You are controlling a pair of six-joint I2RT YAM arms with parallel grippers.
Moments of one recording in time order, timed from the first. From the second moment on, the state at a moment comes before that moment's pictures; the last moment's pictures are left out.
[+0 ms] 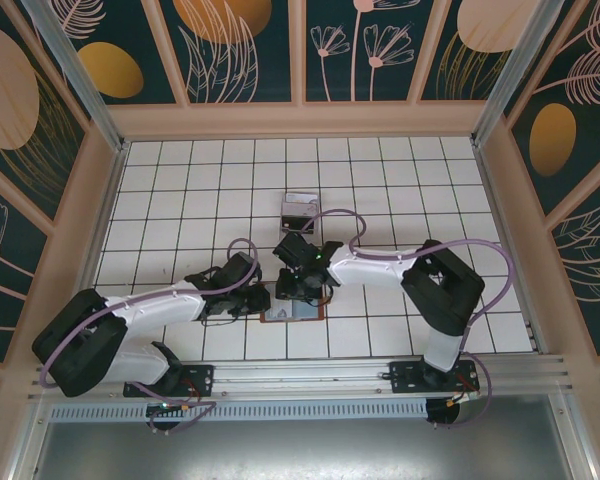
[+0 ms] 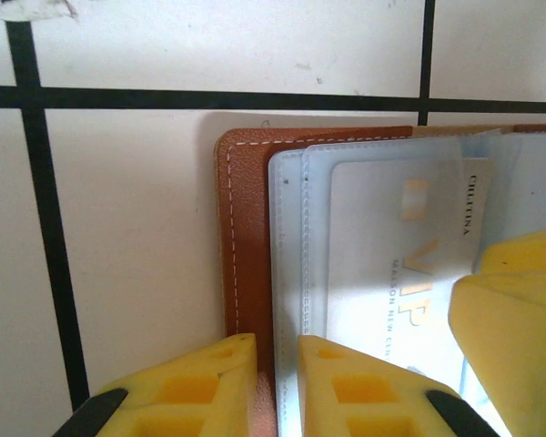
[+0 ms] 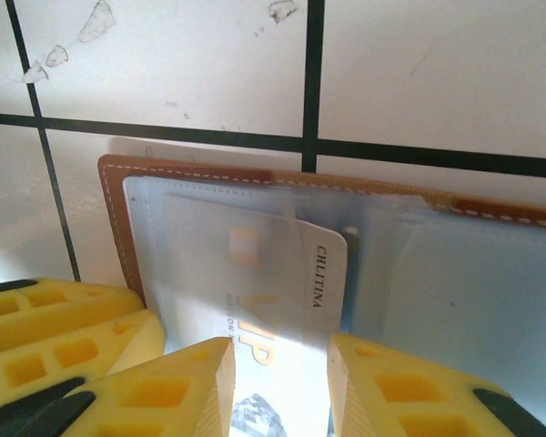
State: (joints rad) left arm -0.77 1.33 0.51 -0.25 0.16 -0.87; right arm 1.00 1.78 1.08 -0.47 -0.19 0.97
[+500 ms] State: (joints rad) left arm -0.77 1.40 0.56 -0.28 0.17 -0.82; right arm 0.97 1.76 0.97 -0.34 -0.24 0.99
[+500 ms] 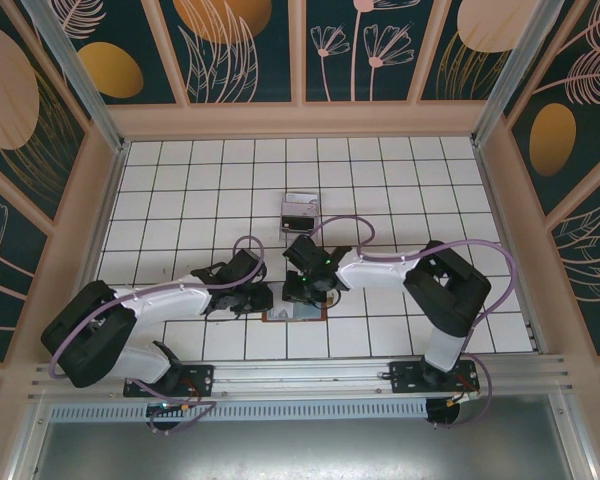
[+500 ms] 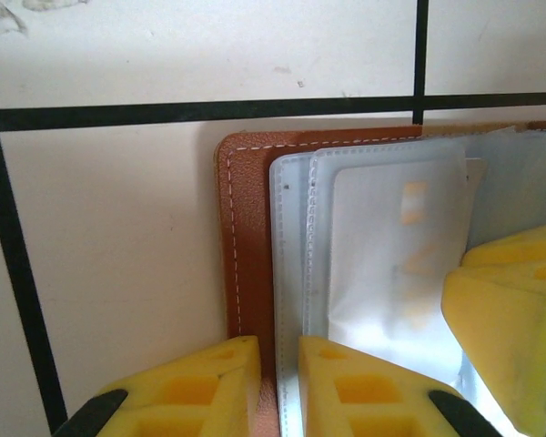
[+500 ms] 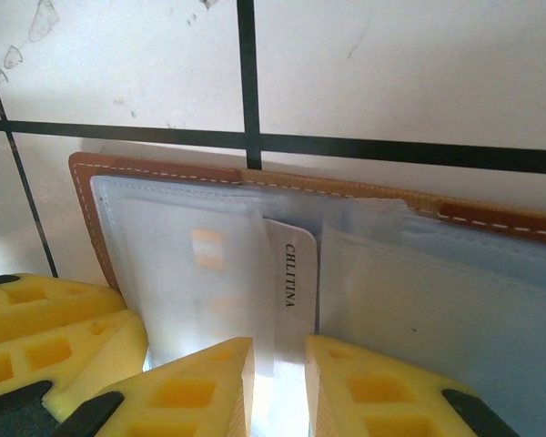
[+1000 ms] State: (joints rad) left arm -0.77 1.42 0.59 -0.29 0.16 -0.81; right arm 0.96 1.72 0.92 -0.30 -0.24 1.00
